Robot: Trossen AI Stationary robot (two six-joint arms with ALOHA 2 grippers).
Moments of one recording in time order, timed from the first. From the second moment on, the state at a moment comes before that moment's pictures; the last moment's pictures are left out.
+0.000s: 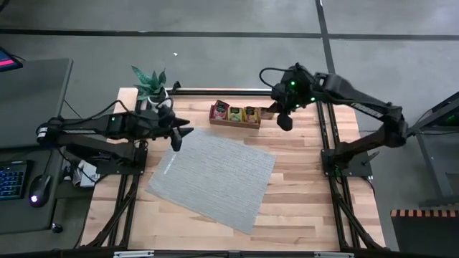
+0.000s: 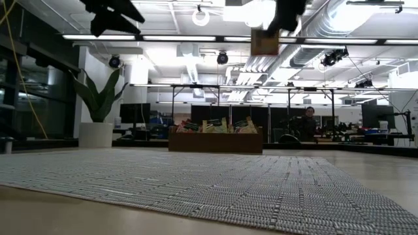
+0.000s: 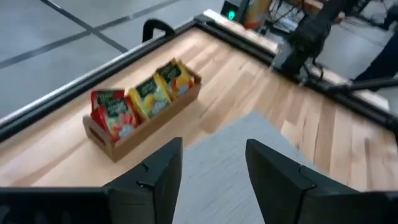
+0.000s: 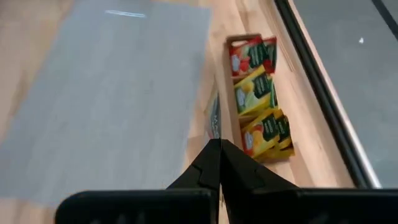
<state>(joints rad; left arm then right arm) 0.01 0.80 0.87 -0.51 -0.35 -0.46 -0.43 1.35 1.49 -0.99 -0.18 -0.15</state>
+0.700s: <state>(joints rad) 0.01 0.75 0.75 -0.44 -0.37 -0.45 -0.63 1.63 1.20 -0.49 -0.33 -0.22</state>
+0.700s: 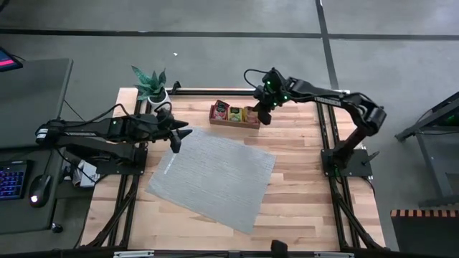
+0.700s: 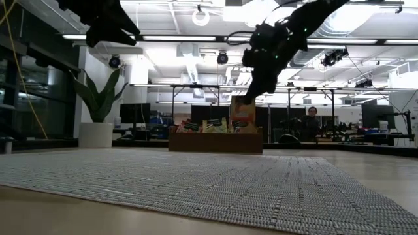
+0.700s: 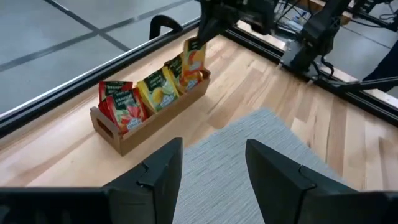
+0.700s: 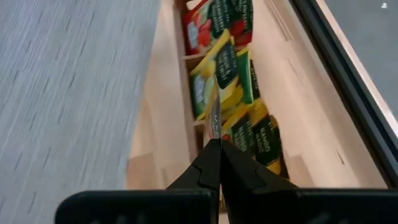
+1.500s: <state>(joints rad) 0.01 0.75 0.75 -0.44 -0.38 -0.48 -0.67 1.74 1.20 -0.48 -0.35 -0.28</state>
